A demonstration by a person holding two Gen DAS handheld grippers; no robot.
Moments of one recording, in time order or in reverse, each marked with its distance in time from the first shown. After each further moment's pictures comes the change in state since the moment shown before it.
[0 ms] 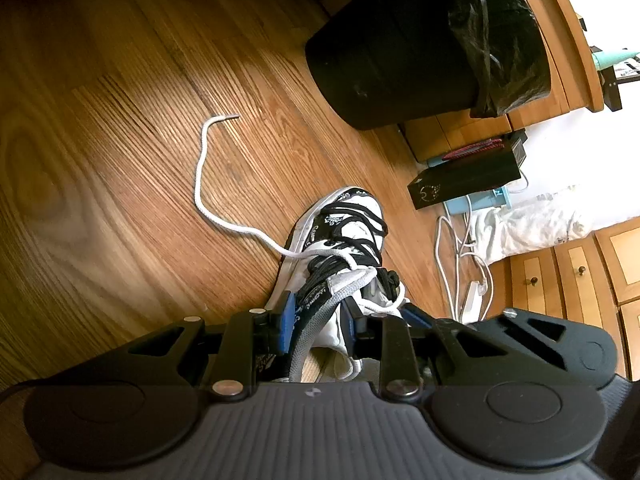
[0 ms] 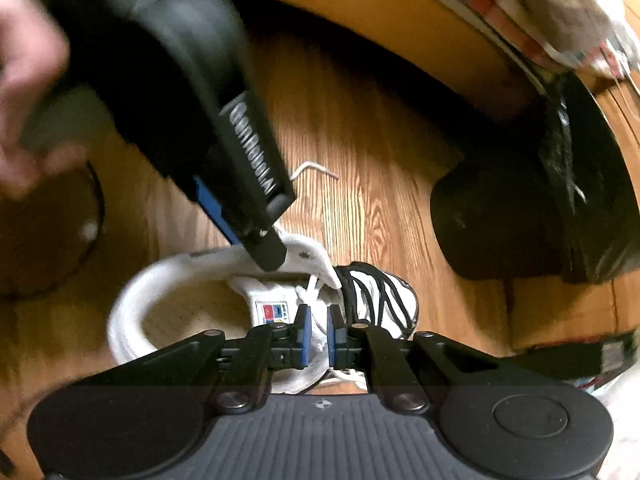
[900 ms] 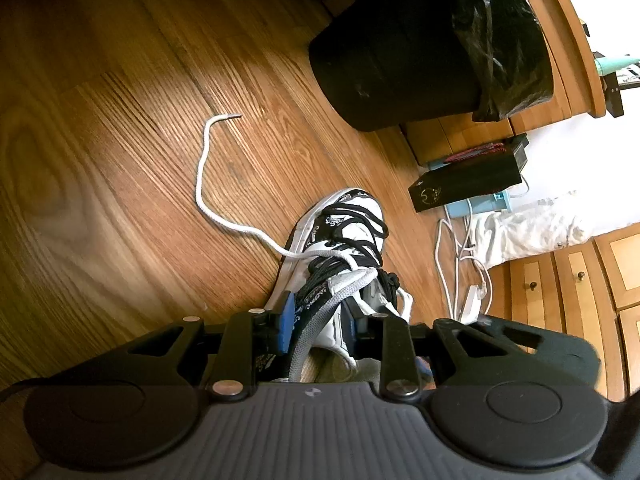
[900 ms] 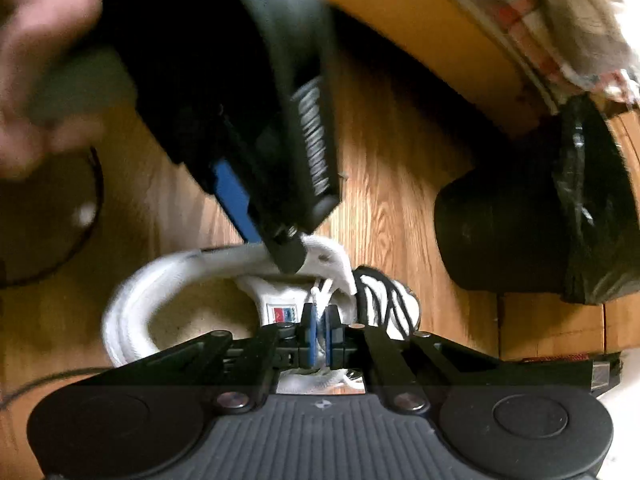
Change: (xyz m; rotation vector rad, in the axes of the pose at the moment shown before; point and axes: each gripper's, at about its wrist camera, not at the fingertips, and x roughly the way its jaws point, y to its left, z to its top) left arm 0.000 0.002 -0.001 -0.032 -0.006 -0.008; right arm 0.001 0.016 0.015 -0.036 -0.006 -0.026
